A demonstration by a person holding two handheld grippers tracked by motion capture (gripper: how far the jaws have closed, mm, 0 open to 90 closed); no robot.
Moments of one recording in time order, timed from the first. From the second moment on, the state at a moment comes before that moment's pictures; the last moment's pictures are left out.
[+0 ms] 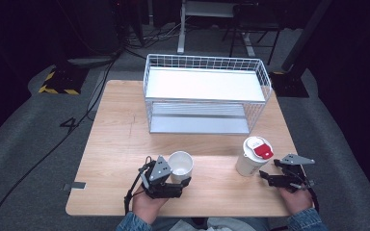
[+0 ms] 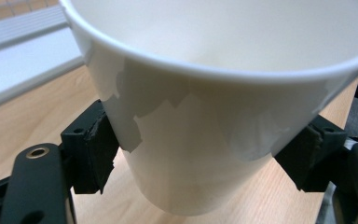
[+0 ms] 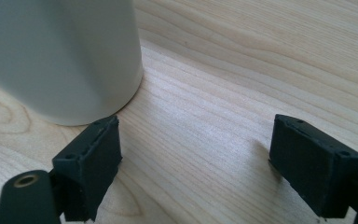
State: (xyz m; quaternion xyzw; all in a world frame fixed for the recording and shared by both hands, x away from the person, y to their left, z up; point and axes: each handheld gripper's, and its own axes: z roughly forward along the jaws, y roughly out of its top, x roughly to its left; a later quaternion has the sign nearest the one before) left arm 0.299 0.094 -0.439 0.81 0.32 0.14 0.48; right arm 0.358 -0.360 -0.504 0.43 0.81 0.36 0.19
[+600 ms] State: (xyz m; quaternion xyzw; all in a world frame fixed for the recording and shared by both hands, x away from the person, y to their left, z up) left arm 0.344 0.067 -0.418 0.80 0.32 0.14 0.49; right arm 0.359 -0.360 -0.504 0.43 0.81 0.35 0.19
